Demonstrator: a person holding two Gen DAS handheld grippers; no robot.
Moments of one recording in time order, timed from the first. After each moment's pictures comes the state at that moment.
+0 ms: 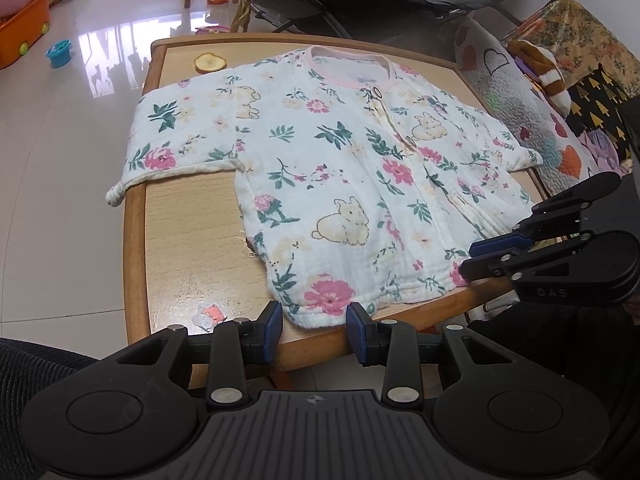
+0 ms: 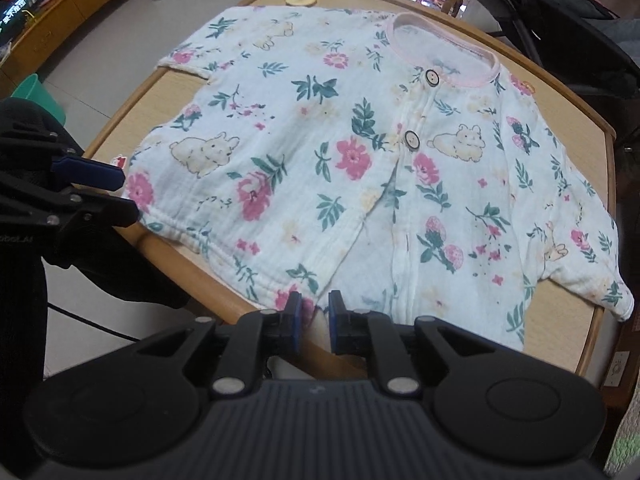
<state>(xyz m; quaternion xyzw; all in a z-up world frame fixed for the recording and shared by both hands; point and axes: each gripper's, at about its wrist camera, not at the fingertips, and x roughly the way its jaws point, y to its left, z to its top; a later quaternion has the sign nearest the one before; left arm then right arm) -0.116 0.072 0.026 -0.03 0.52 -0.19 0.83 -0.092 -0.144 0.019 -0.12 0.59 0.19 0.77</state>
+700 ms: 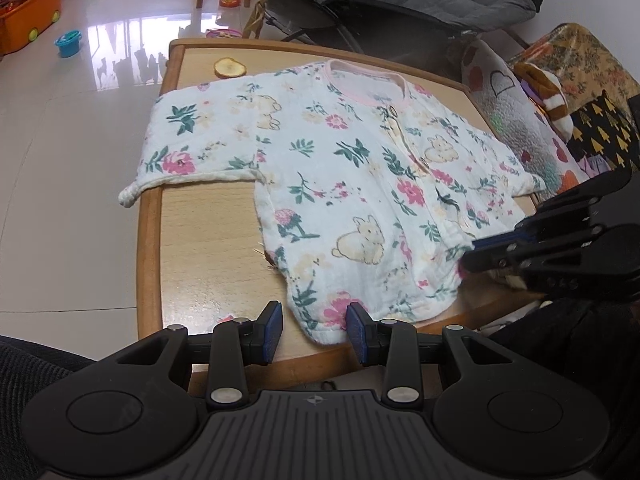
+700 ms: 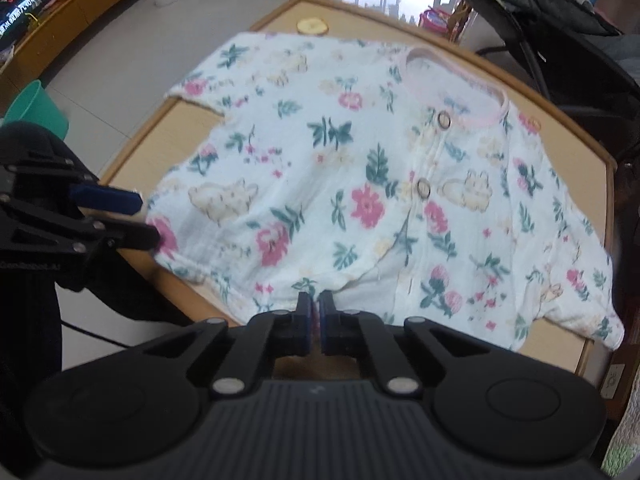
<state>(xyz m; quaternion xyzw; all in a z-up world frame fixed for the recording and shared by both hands) -0.109 0.090 0.026 -0.06 0.51 -0.18 0.84 -0.072 -0.124 0.051 -0.12 0.57 0.20 0.79</state>
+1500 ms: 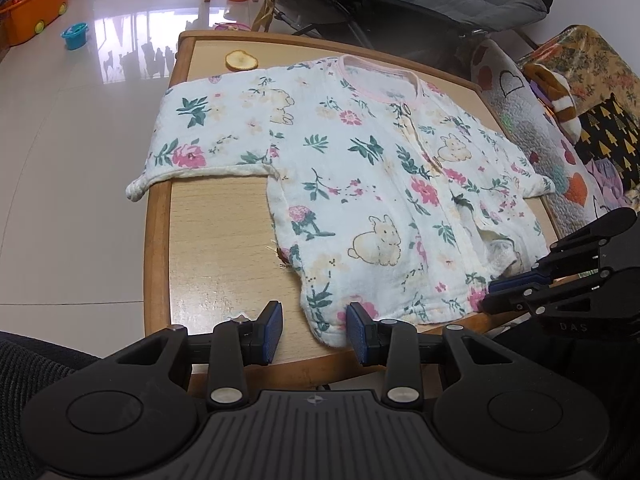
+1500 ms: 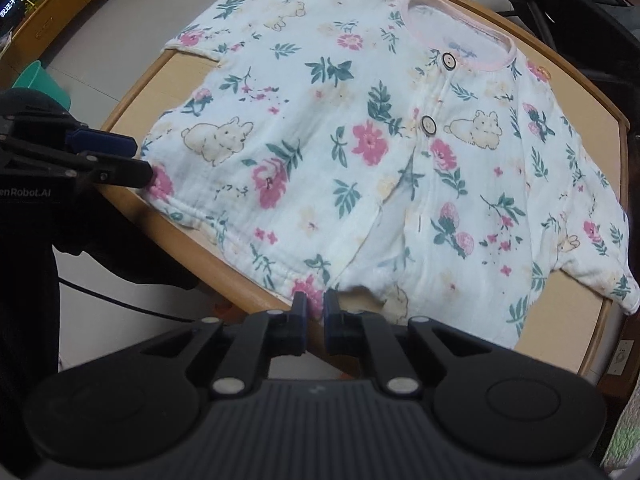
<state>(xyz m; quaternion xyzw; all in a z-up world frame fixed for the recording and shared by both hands) -0.104 0.092 0.019 -0.06 0.52 -0.17 0.84 -0.092 -0.133 0.022 -0.11 0.62 0.20 0.75</state>
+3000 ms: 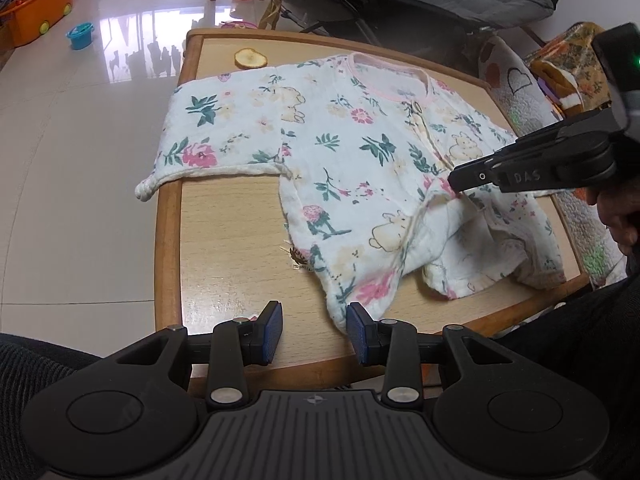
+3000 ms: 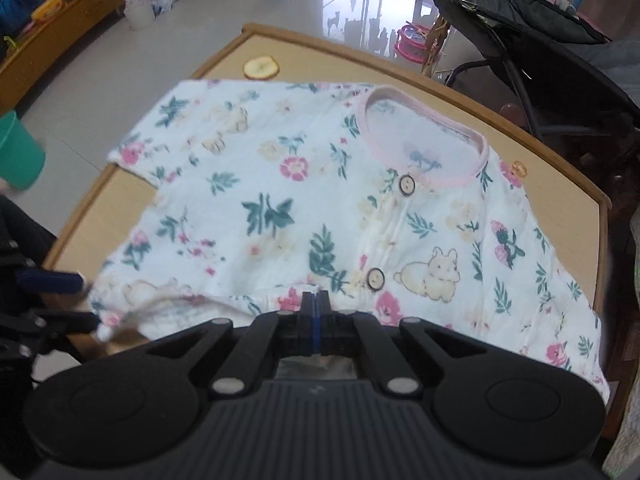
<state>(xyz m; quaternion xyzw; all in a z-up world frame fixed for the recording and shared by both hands) -0.101 0.093 0.016 -0.05 0.53 -0.16 0.83 -0.009 -0.133 0.025 -0.13 0.55 0.17 0.80</state>
